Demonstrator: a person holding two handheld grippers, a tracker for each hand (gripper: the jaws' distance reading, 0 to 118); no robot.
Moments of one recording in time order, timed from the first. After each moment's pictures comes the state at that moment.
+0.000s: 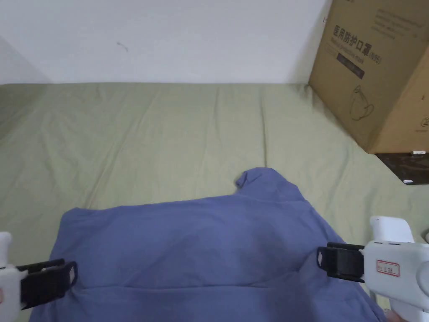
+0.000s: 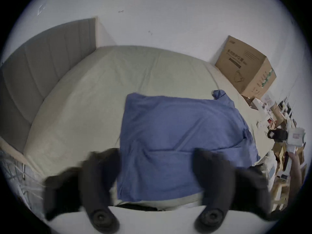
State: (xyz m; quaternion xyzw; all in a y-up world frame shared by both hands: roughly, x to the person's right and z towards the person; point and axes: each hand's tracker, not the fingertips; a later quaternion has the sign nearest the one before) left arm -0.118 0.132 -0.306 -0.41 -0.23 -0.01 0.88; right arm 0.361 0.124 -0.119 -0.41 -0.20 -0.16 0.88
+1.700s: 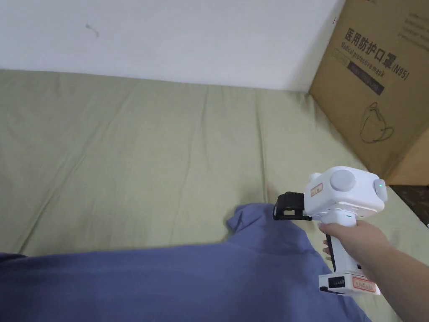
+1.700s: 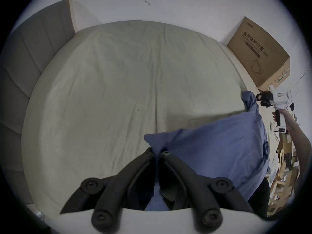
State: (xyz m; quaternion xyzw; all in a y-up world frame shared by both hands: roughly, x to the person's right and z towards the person) left arm -0.079 0.070 -0.539 -0.52 -0.24 -0.04 0.82; right arm 0.551 0.014 -0.447 -0.54 -0.20 -0.22 0.79
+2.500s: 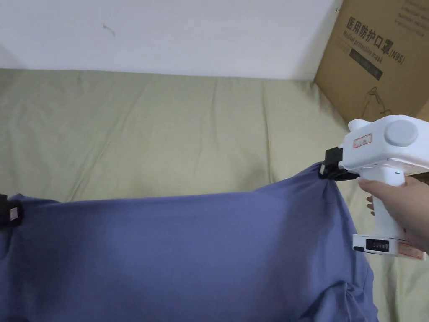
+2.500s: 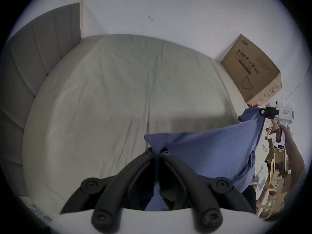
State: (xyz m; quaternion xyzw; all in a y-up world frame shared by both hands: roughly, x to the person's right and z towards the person) left arm -0.097 0.139 -0.512 -0.48 -0.25 0.01 0.84; right arm 0.507 0.152 -0.337 -0.42 -0.18 -0.20 0.86
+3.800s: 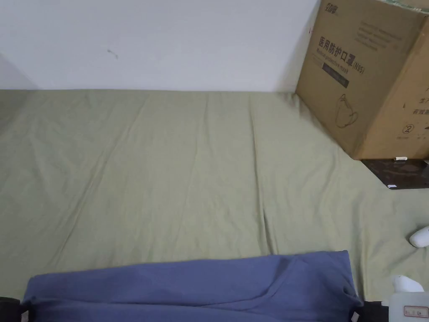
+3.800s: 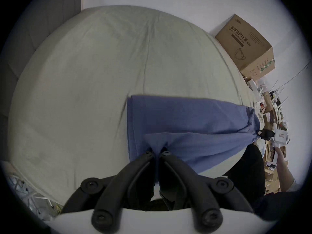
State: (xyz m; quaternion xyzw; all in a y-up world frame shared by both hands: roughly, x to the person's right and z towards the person) left arm -0.180 0.043 -0.368 -0.56 -0.28 0.01 0.78; right arm 0.436 0.020 -0.038 -0.46 -0.20 -0.34 0.79
